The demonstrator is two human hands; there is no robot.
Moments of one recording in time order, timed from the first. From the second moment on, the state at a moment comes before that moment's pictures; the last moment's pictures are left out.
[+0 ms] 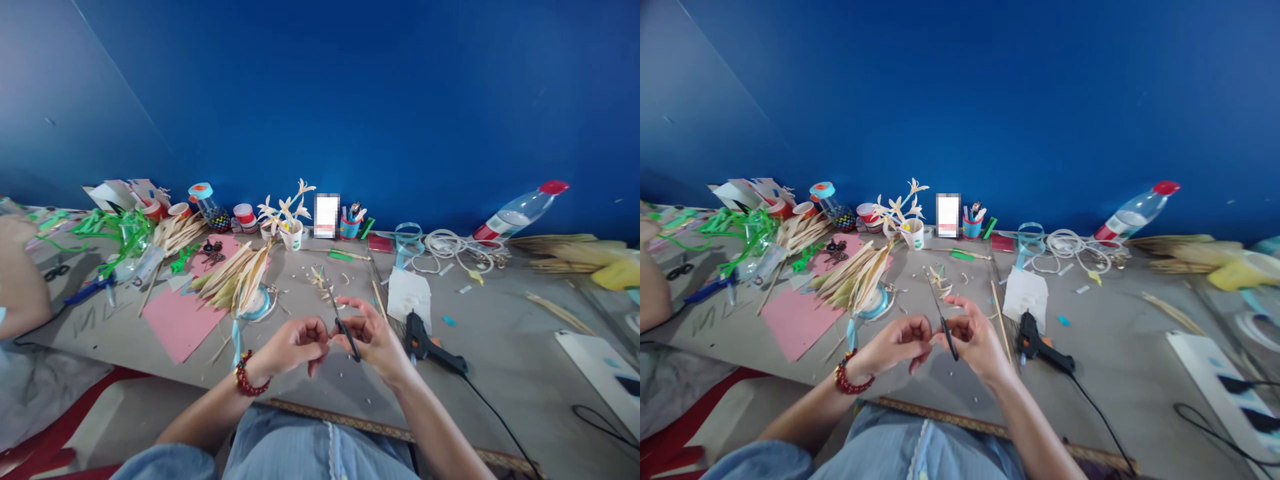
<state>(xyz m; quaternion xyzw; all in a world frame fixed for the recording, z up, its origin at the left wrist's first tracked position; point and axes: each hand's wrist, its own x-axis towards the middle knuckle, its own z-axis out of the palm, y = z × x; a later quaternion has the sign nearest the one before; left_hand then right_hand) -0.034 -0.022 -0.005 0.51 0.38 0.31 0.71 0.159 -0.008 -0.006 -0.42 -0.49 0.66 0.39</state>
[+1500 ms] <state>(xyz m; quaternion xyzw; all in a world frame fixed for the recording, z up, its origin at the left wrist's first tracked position) -0.025 -0.031 0.004 0.56 0.49 0.46 0.48 0.158 -0.044 -0.045 -0.40 -0.62 0.54 0.41</state>
